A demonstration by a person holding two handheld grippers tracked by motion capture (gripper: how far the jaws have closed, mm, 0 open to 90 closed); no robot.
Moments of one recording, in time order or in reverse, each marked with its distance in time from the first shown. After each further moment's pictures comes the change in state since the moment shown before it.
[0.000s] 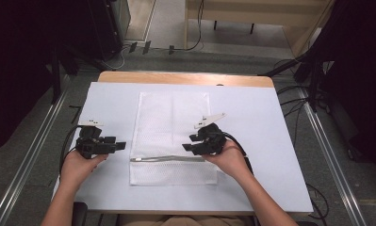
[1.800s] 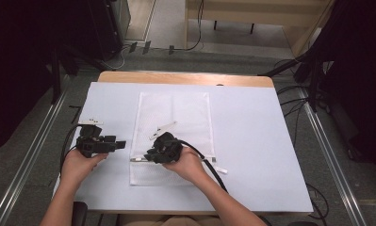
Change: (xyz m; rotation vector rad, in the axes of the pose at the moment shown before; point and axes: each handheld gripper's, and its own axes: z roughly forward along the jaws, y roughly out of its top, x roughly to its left) left arm 0.004 0.002 0.003 -0.002 0.000 -0.002; right arm 0.068 0.033 0.097 0.047 0.182 -0.054
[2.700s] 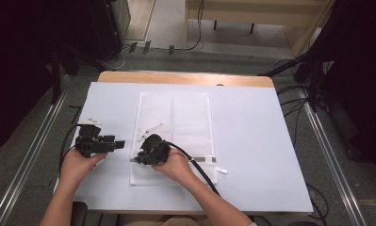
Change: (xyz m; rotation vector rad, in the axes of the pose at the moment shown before) left arm 0.001 0.000 -0.002 0.000 0.007 0.002; right arm 0.005 0.009 0.041 0.030 0.010 0.015
